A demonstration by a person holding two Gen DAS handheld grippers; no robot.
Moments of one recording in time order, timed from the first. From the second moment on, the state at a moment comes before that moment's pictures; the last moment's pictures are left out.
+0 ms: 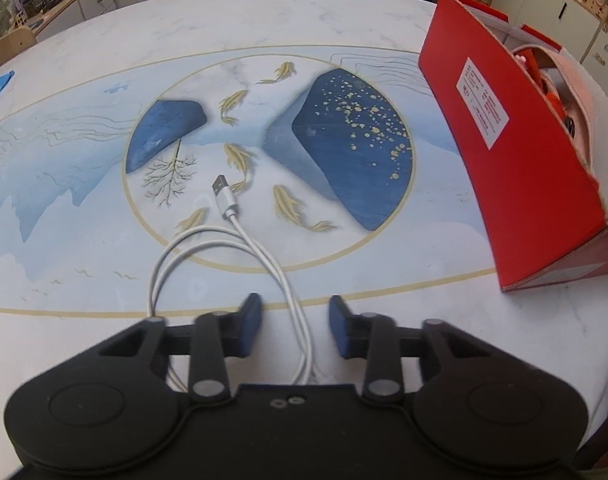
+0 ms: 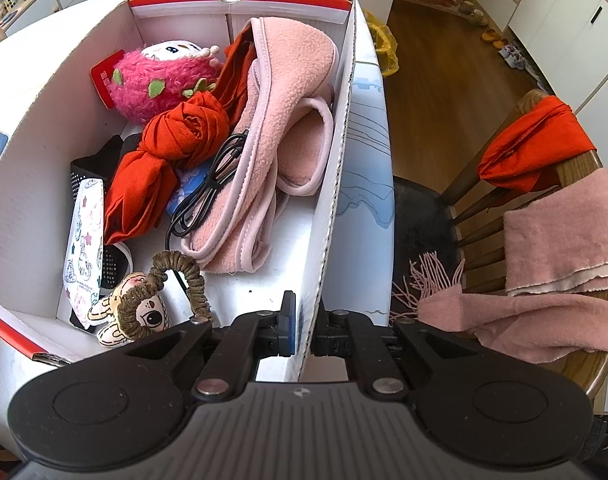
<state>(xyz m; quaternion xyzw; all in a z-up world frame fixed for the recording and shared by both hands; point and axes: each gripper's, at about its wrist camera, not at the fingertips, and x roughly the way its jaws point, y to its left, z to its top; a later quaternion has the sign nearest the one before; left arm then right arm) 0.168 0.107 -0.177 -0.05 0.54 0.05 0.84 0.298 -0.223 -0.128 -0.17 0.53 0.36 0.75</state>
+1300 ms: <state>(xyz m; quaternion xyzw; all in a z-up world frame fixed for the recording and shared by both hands) 0.225 0.053 0.005 -0.04 0.35 -0.07 0.93 0.298 -0.224 -0.127 -0.15 0.53 0.36 0.75</state>
